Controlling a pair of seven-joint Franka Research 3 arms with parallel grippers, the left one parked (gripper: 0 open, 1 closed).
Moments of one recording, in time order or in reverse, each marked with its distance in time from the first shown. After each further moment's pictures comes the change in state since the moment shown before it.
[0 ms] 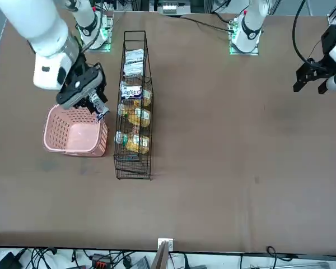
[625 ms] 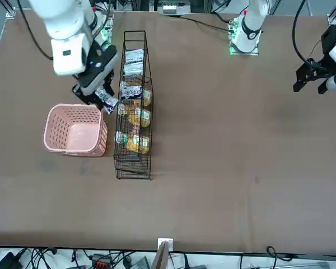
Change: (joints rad) arm -0.001 0.023 0.119 0.041 -0.139 0.004 -0.172
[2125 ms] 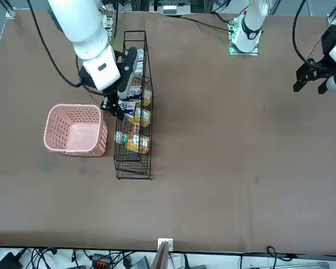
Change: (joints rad) arm 0.005 0.106 0.056 0.013 -0.002 0.084 -0.350
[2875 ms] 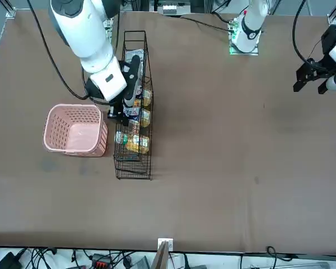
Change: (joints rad) arm 0.002 0.043 0.002 0.000 0.000 0.040 -0.065
